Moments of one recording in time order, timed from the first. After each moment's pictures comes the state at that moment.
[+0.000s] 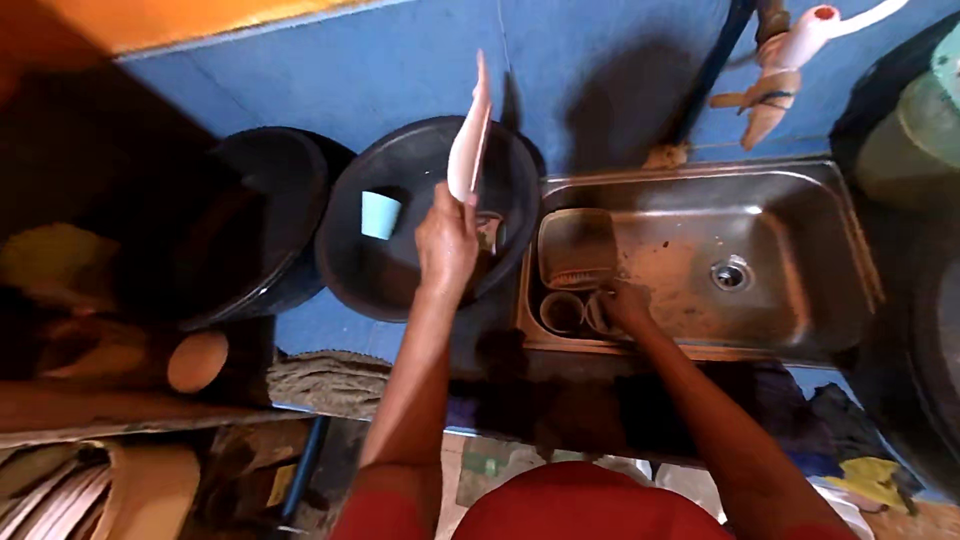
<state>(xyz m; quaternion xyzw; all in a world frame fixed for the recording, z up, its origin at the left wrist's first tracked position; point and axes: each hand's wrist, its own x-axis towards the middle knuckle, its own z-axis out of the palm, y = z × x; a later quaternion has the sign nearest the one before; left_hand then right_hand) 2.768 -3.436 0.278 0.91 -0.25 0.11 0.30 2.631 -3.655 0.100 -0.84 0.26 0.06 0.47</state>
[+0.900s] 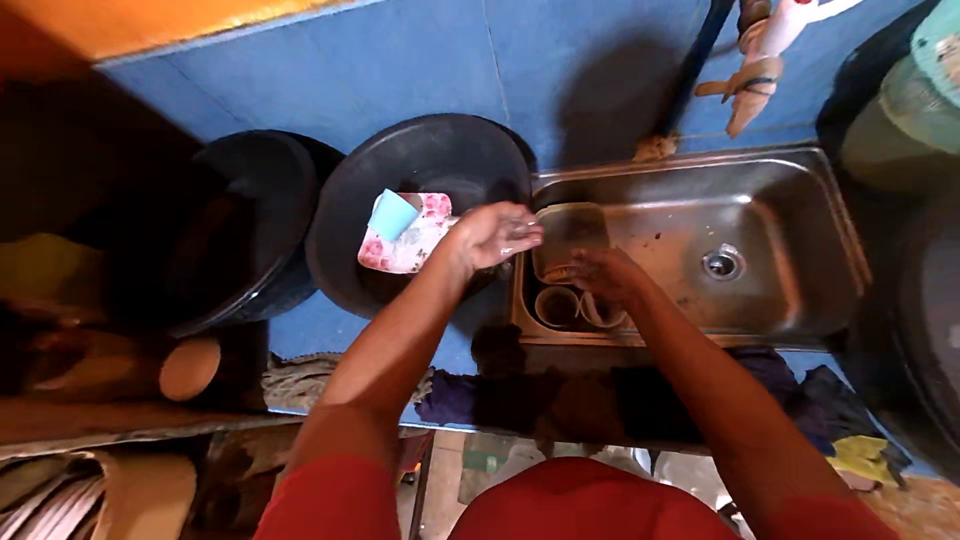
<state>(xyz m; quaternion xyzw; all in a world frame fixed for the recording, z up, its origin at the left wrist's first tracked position) 2.789 -3.484 0.262 0.66 -0.03 -0.44 0.61 2.660 -3.656 0.140 -0.50 0.30 0.04 0.81</state>
